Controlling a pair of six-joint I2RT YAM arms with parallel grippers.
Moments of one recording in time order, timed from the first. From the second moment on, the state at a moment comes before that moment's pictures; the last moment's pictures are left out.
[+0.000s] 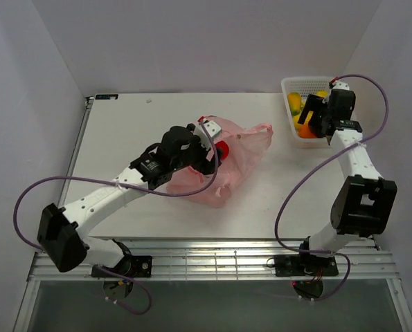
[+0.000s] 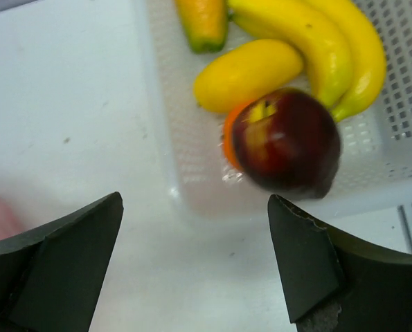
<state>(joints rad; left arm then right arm) -0.78 1.39 1.16 -0.21 0.08 0.11 -0.12 1.66 1.38 -0.30 -0.02 0.17</state>
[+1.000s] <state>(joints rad) -0.78 1.10 0.99 -0.51 0.09 -0.52 0.81 1.56 0.94 -0.10 0.08 0.22</state>
